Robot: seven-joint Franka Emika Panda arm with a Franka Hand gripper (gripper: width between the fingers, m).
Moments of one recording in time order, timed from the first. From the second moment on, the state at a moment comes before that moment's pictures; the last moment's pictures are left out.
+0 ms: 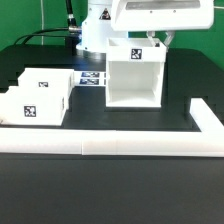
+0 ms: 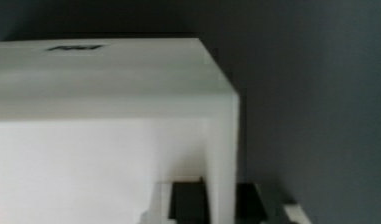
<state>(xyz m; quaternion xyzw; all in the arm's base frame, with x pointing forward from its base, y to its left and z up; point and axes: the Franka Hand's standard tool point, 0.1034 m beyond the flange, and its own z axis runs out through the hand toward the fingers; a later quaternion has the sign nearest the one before) 0.433 0.097 0.094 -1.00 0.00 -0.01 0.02</state>
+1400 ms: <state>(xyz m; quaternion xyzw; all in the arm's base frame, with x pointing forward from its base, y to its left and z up) 0.589 0.091 0.102 -0.99 0.07 -0.09 0.05</state>
